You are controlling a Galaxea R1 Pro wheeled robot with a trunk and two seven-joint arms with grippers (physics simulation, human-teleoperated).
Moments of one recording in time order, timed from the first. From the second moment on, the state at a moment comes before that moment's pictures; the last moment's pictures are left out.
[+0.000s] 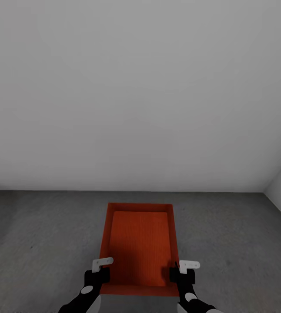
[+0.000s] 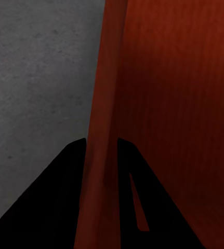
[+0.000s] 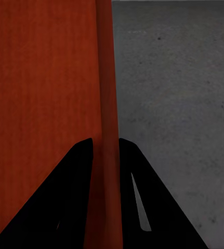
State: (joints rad) left arm -0.50 -0.12 -0.09 -0.28 0.12 -0.20 0.20; right arm -0.58 0.15 -0.11 -0.03 0.16 -0.50 -0.26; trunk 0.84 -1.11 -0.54
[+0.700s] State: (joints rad) left arm -0.50 -0.12 -0.09 -0.28 0.12 -0.20 0.20; right arm -0.58 0.15 -0.11 -0.03 0.16 -0.50 -0.26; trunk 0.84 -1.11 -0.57
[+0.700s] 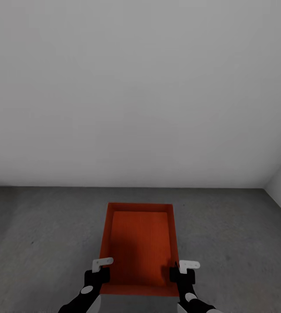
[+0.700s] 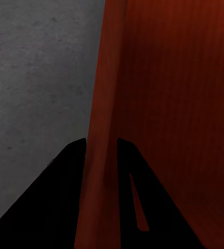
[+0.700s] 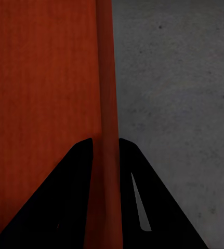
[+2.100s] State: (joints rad) left arm -0.50 -0.11 -0.09 -0.28 0.12 -0.19 0.19; right arm -0.58 0.15 -0.10 -0.03 0.16 -0.50 -0.26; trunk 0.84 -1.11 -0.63
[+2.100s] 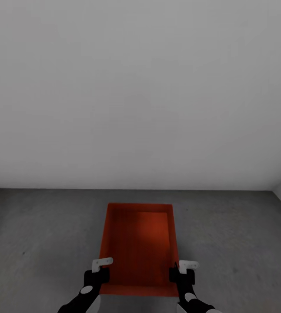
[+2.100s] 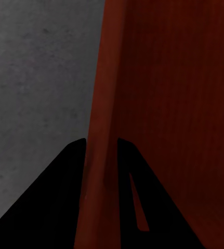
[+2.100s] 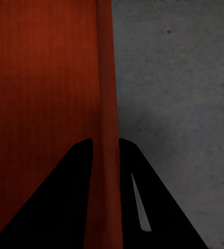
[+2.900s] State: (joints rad) left arm -0.50 -0.11 -0.09 -0.28 0.13 -0.24 0.19; right arm -0.58 0.15 -0.10 -0.03 0.16 -0.54 -0.26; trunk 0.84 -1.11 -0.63
